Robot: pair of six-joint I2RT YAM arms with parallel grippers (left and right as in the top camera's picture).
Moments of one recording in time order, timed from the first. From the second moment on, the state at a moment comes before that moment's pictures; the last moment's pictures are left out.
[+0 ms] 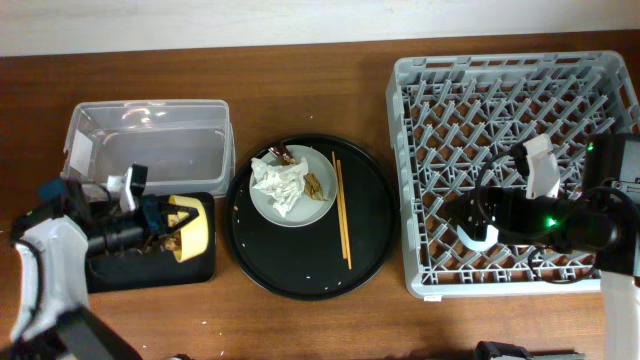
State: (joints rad) left arm 0.50 1.53 1.05 -1.14 1.02 0.22; right arm -0.19 1.13 1.45 -1.48 -0.60 -0.03
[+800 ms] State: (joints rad) left arm 0.64 1.77 0.98 -1.44 1.41 0.68; right arm -0.19 1.13 1.45 -1.49 -0.60 -0.03
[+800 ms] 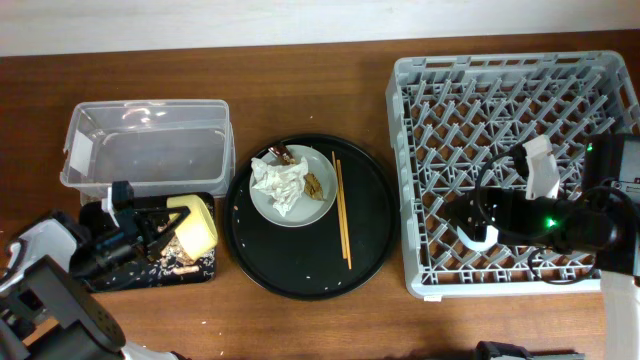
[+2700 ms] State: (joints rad) left arm -0.43 1.96 1.33 -0.81 -0.10 -0.29; right arm -0.19 1.13 1.45 -1.49 -0.59 -0.03
